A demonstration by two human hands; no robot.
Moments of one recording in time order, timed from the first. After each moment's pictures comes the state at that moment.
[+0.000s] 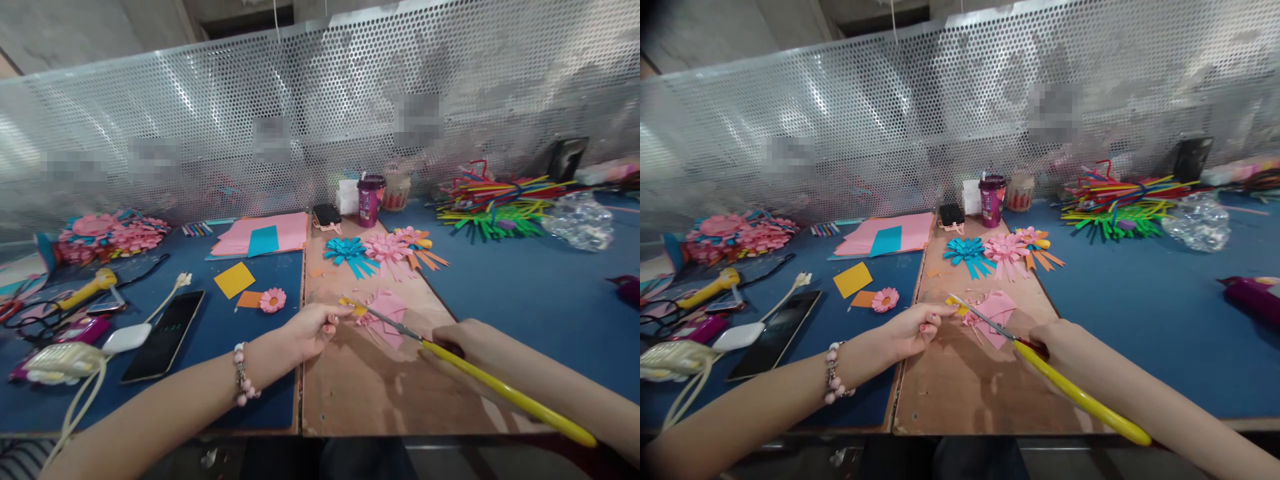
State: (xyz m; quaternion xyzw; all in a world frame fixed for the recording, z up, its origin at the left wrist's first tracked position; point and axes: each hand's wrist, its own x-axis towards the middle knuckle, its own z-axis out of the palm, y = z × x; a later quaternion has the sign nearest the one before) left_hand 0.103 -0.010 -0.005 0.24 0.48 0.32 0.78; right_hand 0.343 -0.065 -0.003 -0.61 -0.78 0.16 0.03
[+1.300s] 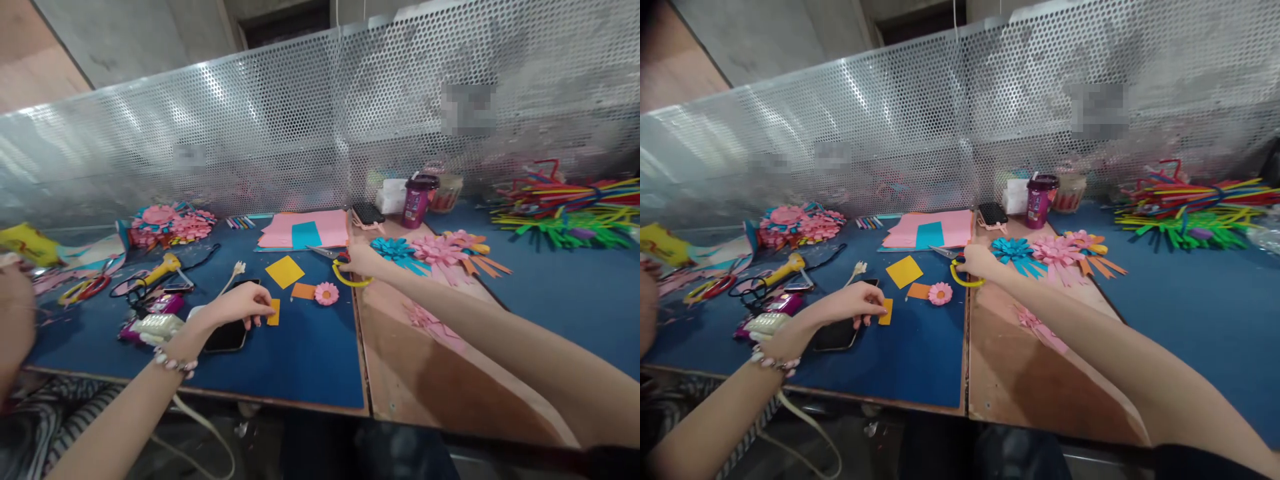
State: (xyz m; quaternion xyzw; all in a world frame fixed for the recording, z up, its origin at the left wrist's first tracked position) left_hand -0.148 -0.002 0.011 0.67 0.61 0.10 0.41; right_hand 0.143 0.116 -0.003 -0.54 -0.84 -0.01 0.00
